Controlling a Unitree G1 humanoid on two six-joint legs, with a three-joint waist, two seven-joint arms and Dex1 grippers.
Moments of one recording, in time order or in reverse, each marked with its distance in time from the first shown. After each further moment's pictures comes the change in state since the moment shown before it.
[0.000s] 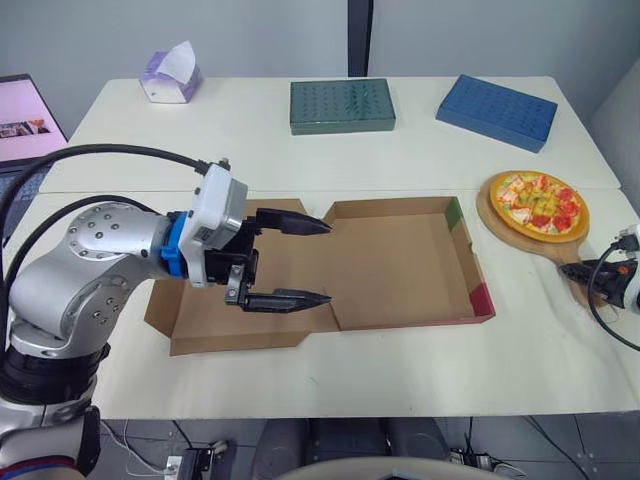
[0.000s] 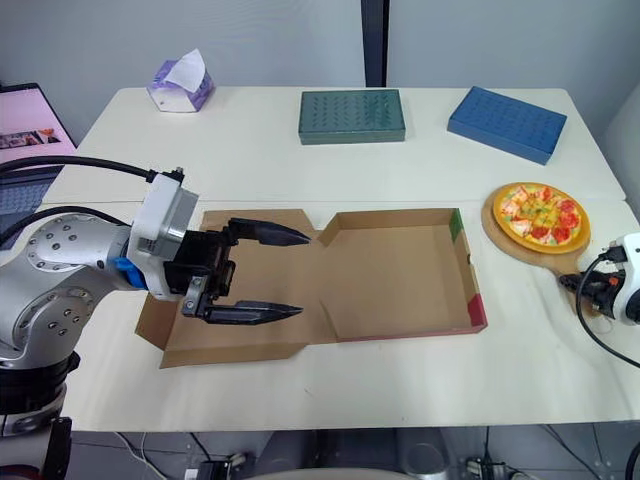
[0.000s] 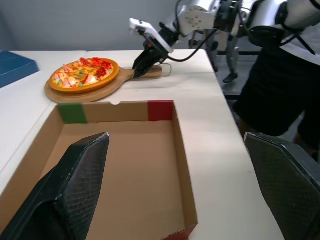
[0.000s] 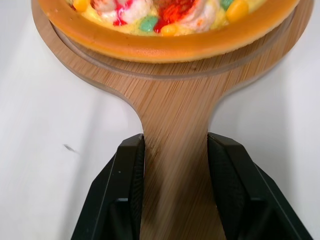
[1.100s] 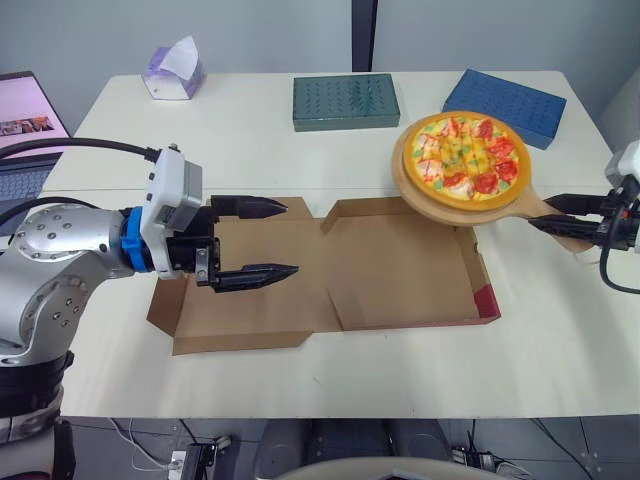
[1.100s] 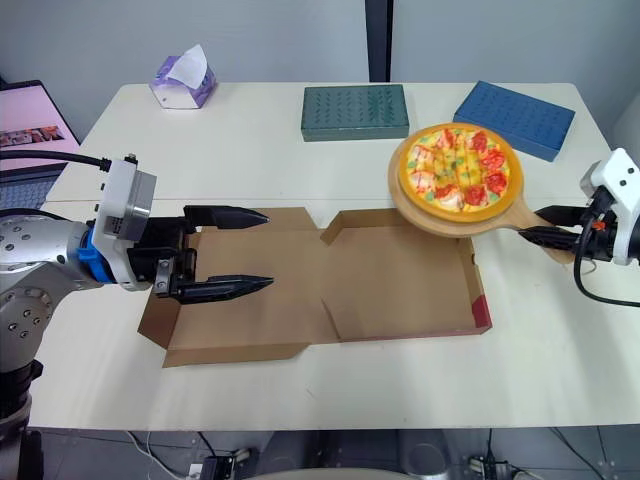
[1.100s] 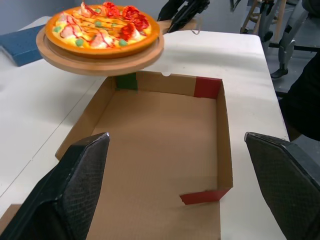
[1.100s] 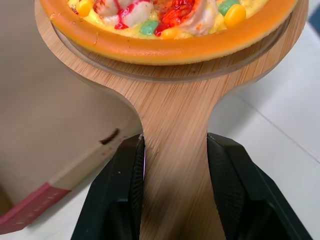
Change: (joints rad) left arm 0.089 0.068 0.114 0.047 0.007 0.014 0.040; right arm -0.181 -0.196 0.184 -0.269 0.053 -0.081 0.348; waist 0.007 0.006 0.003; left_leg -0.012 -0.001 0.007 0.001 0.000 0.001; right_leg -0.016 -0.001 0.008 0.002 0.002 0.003
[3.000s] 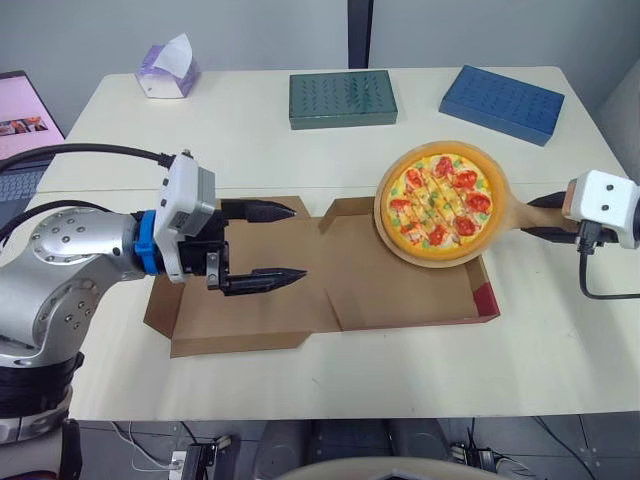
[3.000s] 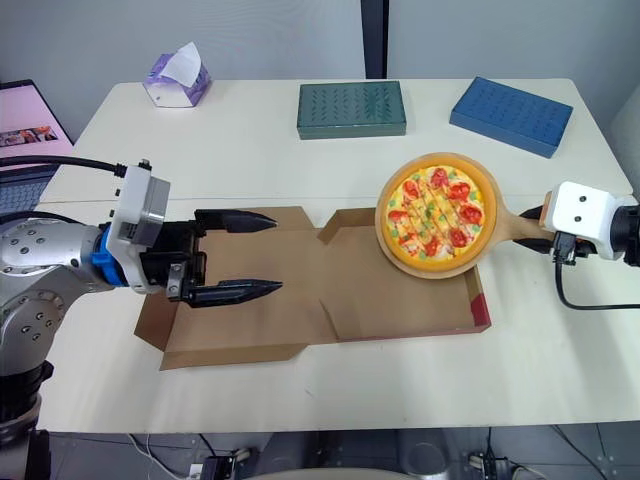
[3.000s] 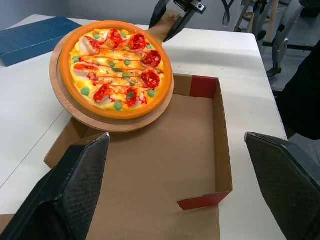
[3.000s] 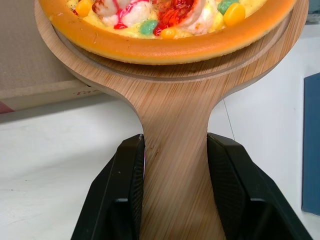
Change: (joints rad) left arm -0.021 -0.026 -0.042 -0.018 0.018 0.000 0.018; right arm -0.028 -0.020 0.112 0.082 -0.313 -0.571 0.035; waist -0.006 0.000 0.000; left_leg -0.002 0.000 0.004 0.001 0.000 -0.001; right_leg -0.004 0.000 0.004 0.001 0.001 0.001
